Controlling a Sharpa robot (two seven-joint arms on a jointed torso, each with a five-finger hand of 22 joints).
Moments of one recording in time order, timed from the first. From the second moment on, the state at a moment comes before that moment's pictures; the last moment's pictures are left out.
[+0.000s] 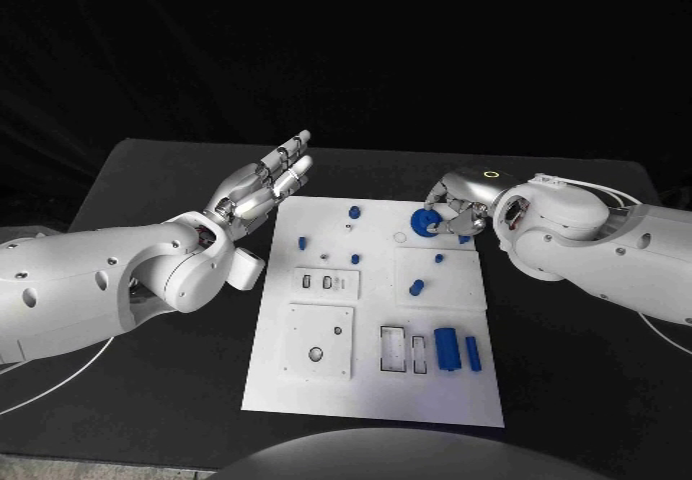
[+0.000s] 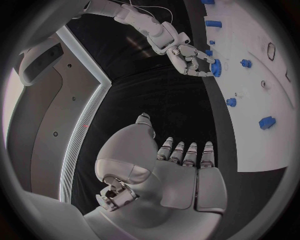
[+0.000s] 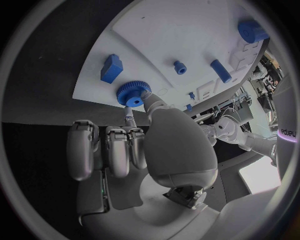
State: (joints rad) left arm 1.30 -0.97 -0.22 1.66 -0.23 -0.27 0.53; left_hand 1.10 0.21 -0.27 0.28 0.32 0.11 -0.08 0.01 0.02 0.00 -0.02 0.00 0.00 0.00 0.06 0.00 0.00 0.17 0.00 0.20 0.00 0.00; right arm 1.33 -0.80 -0.15 1.52 -1.66 -0.20 -0.30; right_hand 1.31 -0.12 0.19 0.17 0.23 0.94 0.07 0.12 0.22 1.47 -0.02 1.57 1.31 1.47 -0.08 1.57 1.31 0.05 1.45 0.04 1.41 1.31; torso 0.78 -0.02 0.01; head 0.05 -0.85
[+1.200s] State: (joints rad) left arm 1.30 -0.97 -0.22 1.66 -0.22 -0.25 0.53; left_hand 1.11 0.22 -0.27 0.28 0.33 0.11 -0.07 0.01 0.02 0.00 -0.01 0.00 0.00 0.00 0.06 0.00 0.00 0.17 0.00 0.20 0.00 0.00; right arm 1.31 -0.80 -0.15 1.53 -1.66 -0.29 -0.25; right_hand 1.38 -0.10 0.26 0.07 0.47 0.96 0.09 0.14 0.24 1.47 -0.01 1.57 1.31 1.47 -0.07 1.57 1.31 0.05 1.43 0.05 1.39 1.31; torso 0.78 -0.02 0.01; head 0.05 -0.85
